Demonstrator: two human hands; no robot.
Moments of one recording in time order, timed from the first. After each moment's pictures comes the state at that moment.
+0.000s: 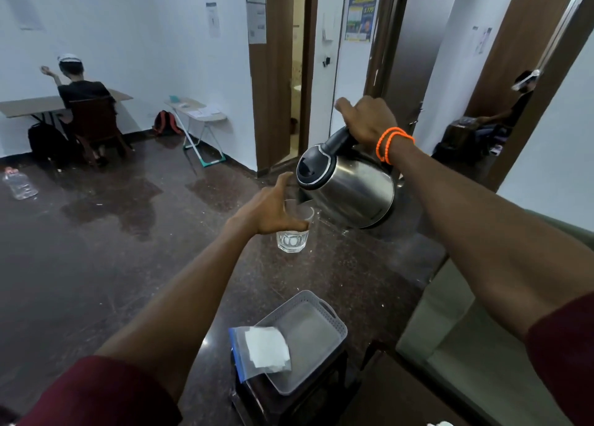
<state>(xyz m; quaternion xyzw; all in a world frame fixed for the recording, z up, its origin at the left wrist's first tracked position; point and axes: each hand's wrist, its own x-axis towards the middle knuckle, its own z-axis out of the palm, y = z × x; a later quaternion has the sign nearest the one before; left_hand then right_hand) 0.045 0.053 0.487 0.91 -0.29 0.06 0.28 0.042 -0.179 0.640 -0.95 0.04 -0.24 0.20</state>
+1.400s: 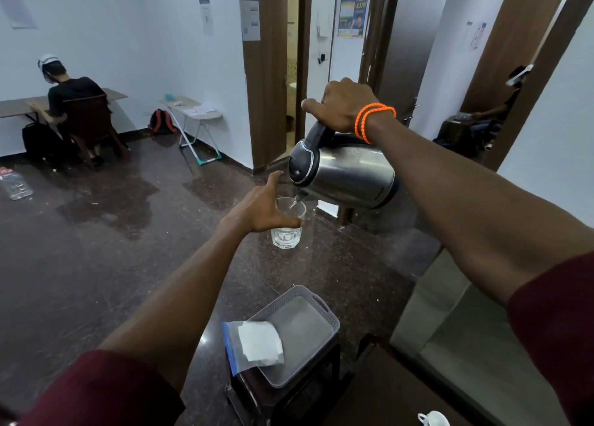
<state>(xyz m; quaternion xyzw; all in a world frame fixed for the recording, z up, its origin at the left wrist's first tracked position) 0.038 0.038 0.476 0.92 -0.28 0.06 0.28 0.040 -0.177 0.661 -0.97 -0.08 -0.25 0.02</state>
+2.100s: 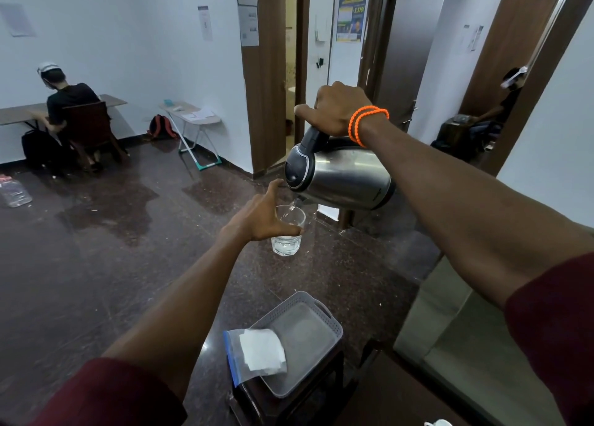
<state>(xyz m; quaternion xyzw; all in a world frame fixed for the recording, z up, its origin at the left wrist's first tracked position) 0.049 0.039 0.468 0.92 -0.28 0.06 0.28 0.053 -0.167 0.664 -0.96 -0.09 -0.25 -0.01</state>
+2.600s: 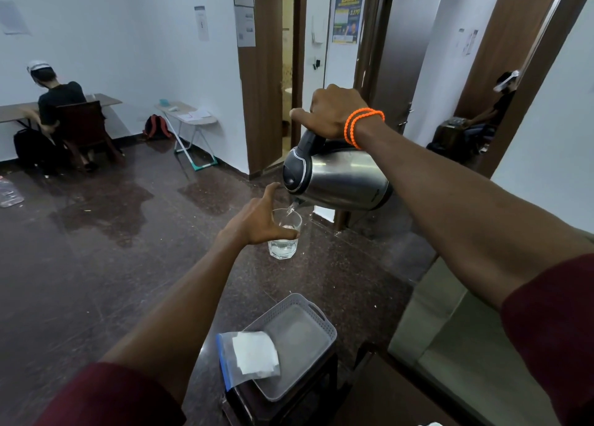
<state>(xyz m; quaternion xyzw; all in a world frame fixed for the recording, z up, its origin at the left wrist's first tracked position) 0.053 0.029 0.458 0.92 -0.28 0.05 0.28 0.052 -0.174 0.663 -0.96 -0.09 -0.25 -0.04</state>
